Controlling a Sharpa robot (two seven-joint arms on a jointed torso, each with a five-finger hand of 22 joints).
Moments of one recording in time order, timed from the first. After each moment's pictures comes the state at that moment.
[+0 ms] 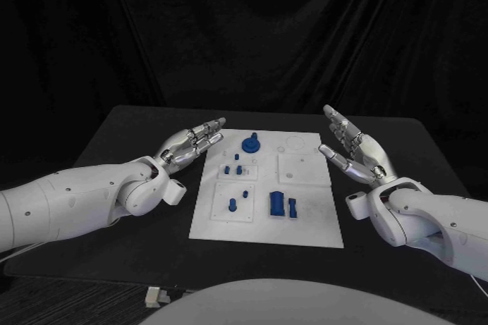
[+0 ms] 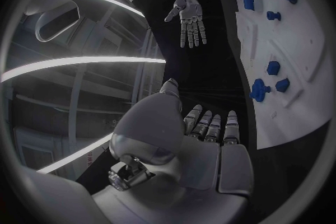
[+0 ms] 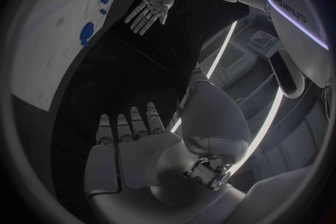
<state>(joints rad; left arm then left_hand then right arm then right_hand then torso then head) 1.09 -0.92 -0.21 1.39 -0.28 -0.03 0.68 1.34 0.21 -0.23 0.29 0.37 0.22 0.04 0.02 0.02 0.01 0.05 0.15 0.01 0.00 0.03 0.02 0.01 0.19 0.02 0.12 0.03 0.10 1.07 -0.89 -0.21 1.57 -0.45 -0.60 0.68 0.97 -0.17 -0.18 0.31 0.21 0.22 -0.21 0.04 0.05 0.09 -0.06 0.10 0.09 0.00 0.02 0.02 0.01 0.13 0.00 0.13 0.02 0.01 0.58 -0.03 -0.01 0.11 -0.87</state>
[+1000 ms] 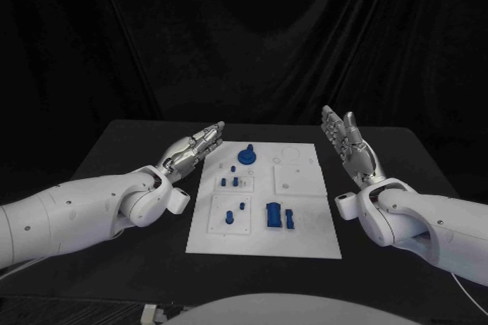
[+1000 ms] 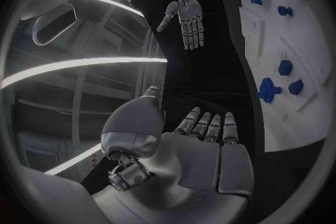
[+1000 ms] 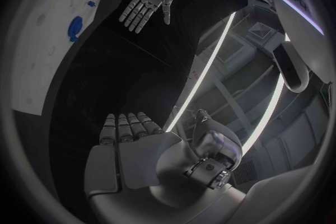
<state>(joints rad) 1.08 -0.89 -0.17 1.42 -0.27 -0.10 0.66 0.81 0.13 -0.17 0.19 0.24 0.16 0.00 0.02 0.01 0.00 0.03 0.11 0.01 0.00 0.03 0.02 0.01 0.19 0.01 0.05 0.02 0.02 1.06 -0.85 -0.14 1.56 -0.38 -0.60 0.68 0.01 0.00 0.00 0.00 0.02 0.01 0.00 0.01 0.01 0.01 0.00 0.01 0.00 0.01 0.00 0.02 0.01 0.11 0.01 0.00 0.02 0.01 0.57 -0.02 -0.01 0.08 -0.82</state>
